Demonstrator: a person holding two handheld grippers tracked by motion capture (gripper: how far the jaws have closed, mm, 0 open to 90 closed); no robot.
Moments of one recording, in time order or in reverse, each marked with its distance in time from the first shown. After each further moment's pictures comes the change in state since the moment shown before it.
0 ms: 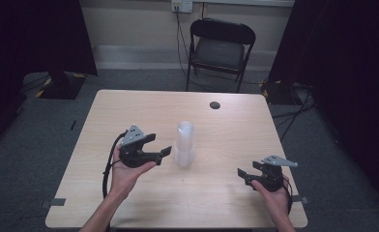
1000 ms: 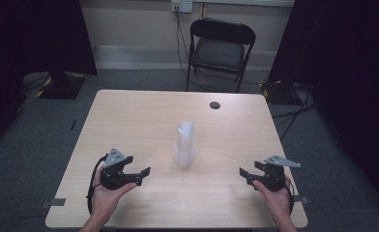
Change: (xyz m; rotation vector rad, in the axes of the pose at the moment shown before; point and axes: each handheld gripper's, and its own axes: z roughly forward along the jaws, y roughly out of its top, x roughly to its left) left arm 0.016 -0.072 -0.042 0.114 0.124 -0.086; right arm -0.003 -0.001 -0.004 -0.012 -0.011 0.027
